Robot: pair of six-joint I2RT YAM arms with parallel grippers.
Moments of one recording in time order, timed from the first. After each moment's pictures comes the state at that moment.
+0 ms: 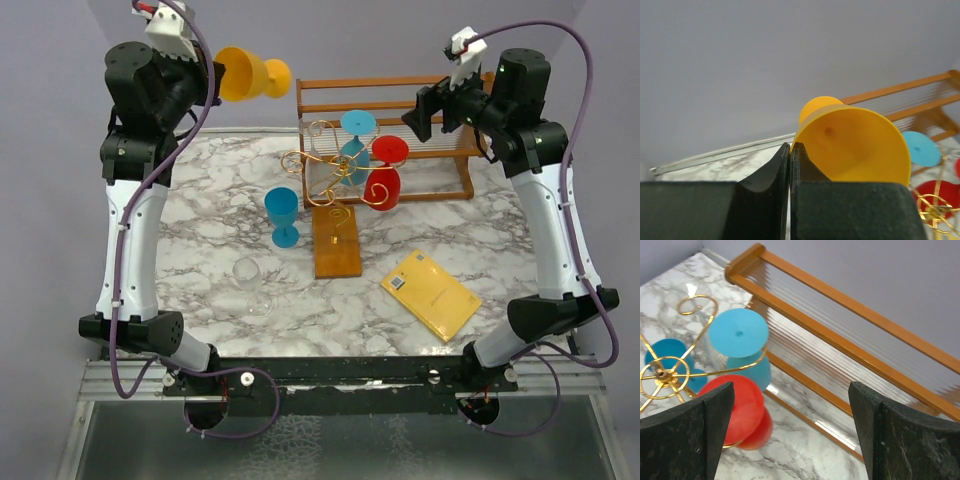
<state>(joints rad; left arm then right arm) -0.07 1.50 2.04 -0.53 0.23 -0.07 0.20 1.57 2.02 -0.70 -0.36 -0.25</state>
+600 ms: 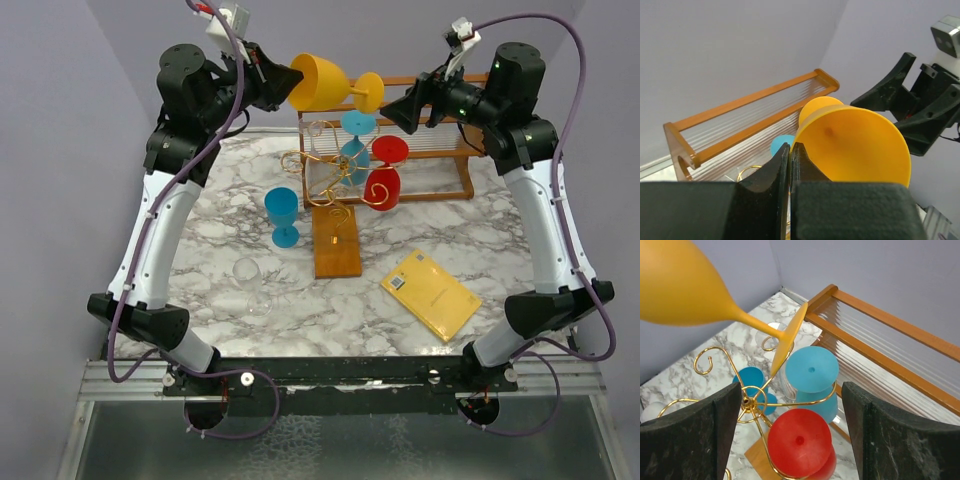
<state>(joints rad) -0.30 1.55 2.00 -0.33 0.44 -0.38 0.25 1.60 2.05 -0.58 -0.62 0.02</state>
